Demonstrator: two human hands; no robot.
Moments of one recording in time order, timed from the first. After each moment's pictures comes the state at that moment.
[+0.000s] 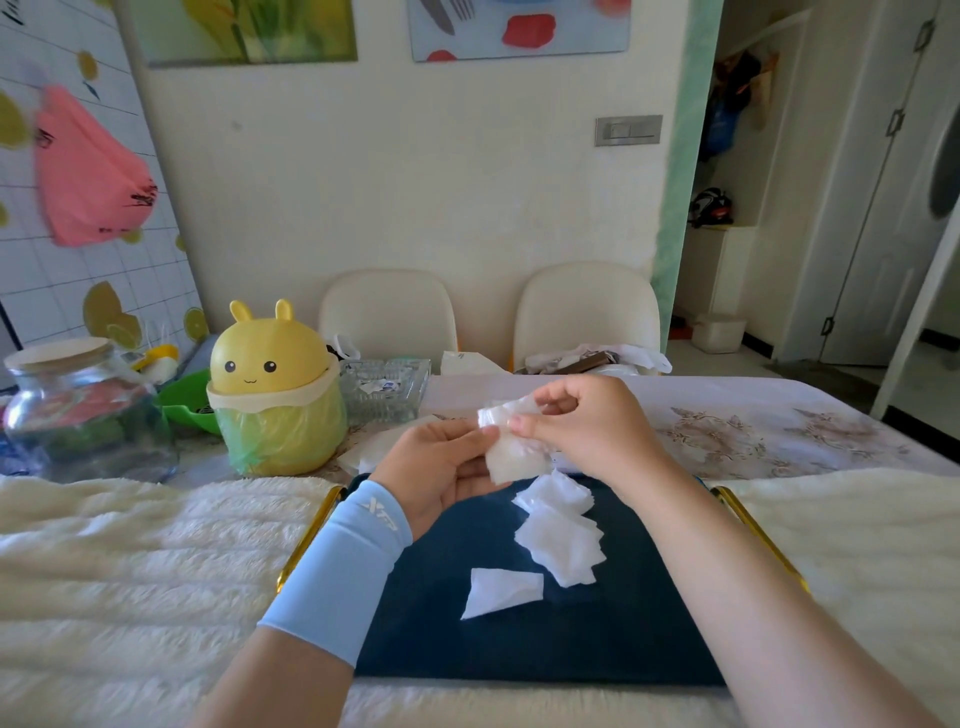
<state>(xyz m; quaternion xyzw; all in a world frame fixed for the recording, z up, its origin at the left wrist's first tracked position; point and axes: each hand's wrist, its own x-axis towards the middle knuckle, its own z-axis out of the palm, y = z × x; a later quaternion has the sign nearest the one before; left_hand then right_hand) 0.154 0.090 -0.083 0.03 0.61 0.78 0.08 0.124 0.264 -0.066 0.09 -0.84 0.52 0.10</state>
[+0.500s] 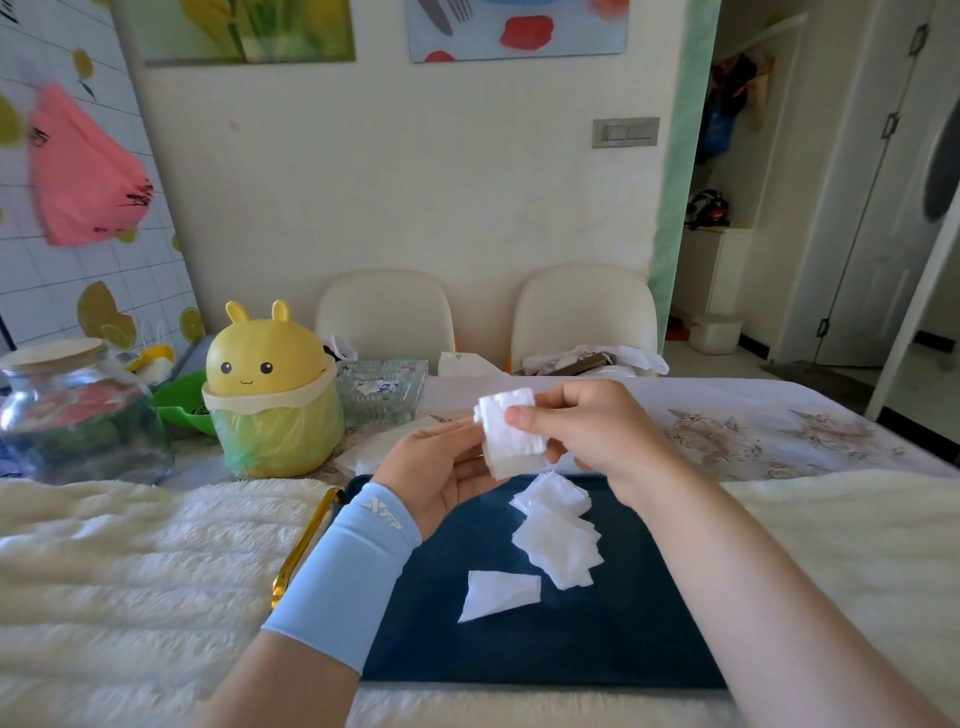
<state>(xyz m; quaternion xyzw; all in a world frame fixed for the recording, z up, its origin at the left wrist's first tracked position) 0.151 0.095 -0.084 -0.01 0.58 0.81 0.07 0.134 0.266 -0.054 0.08 -0.80 0.59 0.01</state>
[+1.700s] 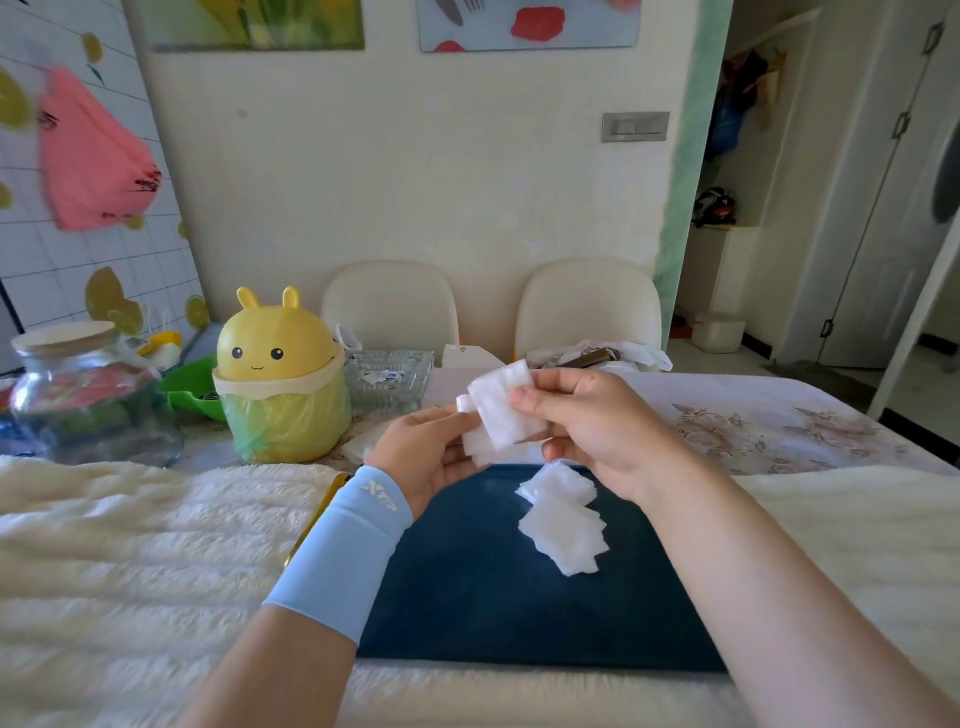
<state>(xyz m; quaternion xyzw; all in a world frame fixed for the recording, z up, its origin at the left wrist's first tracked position) 0.145 0.078 -0.091 -0.06 0.59 0.80 0.02 0.143 0.255 -0.054 0.12 -0.69 0.71 -0.07</state>
